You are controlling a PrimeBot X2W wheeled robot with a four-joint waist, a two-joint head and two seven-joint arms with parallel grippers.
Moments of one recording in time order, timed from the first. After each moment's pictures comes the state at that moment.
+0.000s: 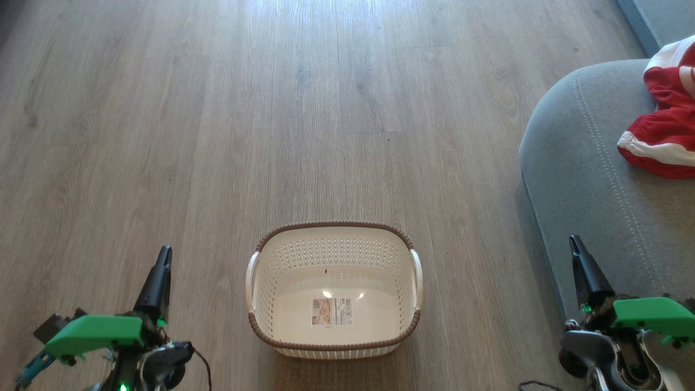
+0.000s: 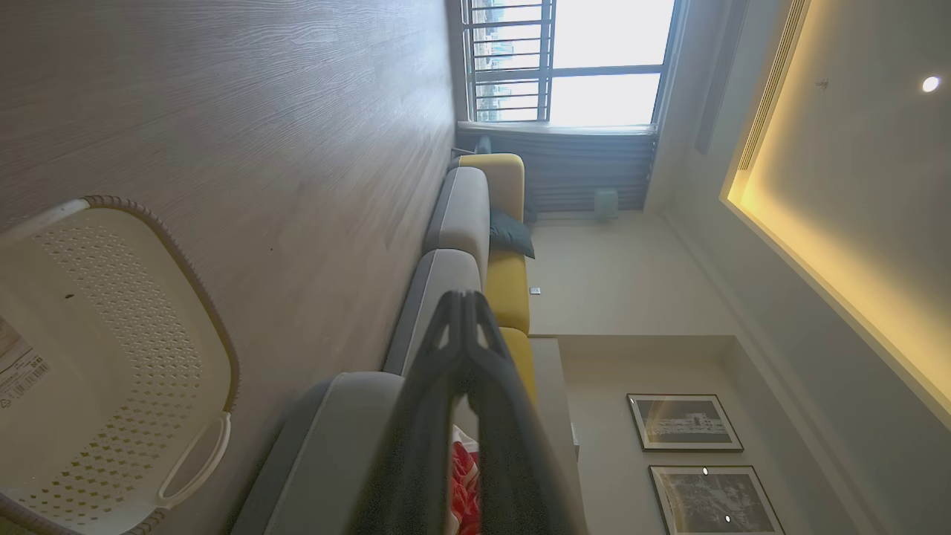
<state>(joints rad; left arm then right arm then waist) -0.06 0.04 0.08 0.28 -1.60 -0.12 0.11 -0.05 -0.04 -0.13 0.28 1.60 0.13 0.11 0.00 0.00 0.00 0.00</state>
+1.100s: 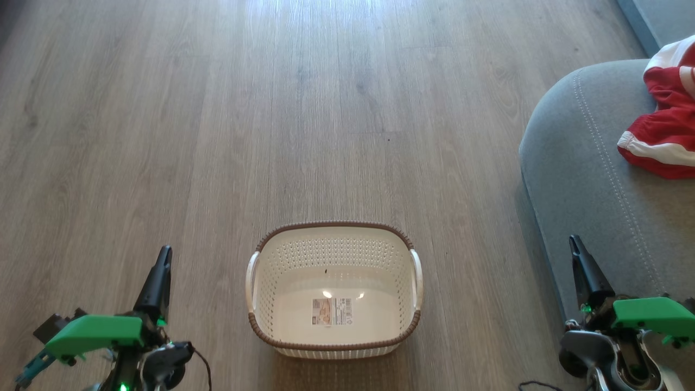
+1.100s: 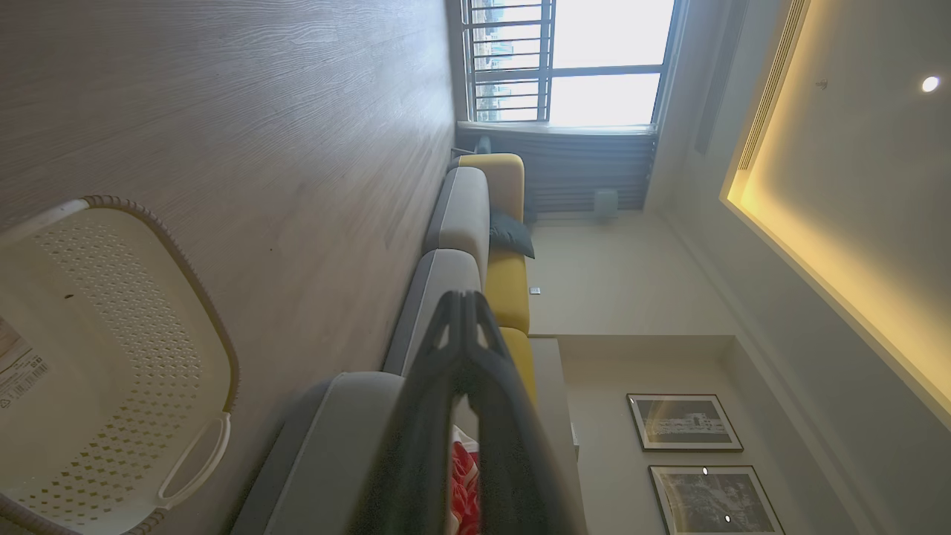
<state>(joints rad) -0.06 0.04 0.08 0.28 -1.60 -0.12 0.11 -0.05 -0.04 -0.13 0.28 1.60 0.13 0.11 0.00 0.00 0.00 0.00</state>
